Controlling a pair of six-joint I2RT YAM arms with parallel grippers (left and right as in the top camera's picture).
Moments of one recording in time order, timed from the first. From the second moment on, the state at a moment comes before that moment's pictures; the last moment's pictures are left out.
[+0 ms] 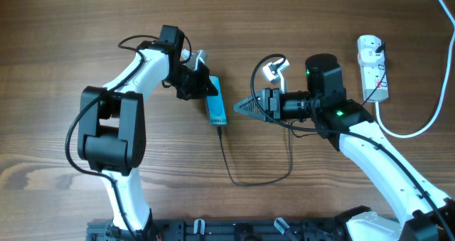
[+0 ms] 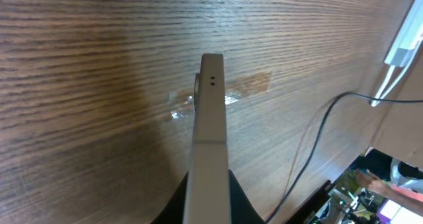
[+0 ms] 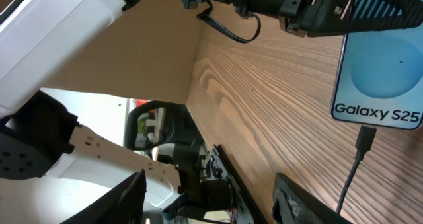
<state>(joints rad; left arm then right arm) -0.19 2.09 1.43 -0.82 0.67 -0.24 0.35 1.37 0.84 -0.13 -1.07 0.70</state>
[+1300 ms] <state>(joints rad) -0.20 2.16 1.45 -0.81 0.55 -0.29 0.35 1.37 0.84 -0.13 -1.06 0.70</state>
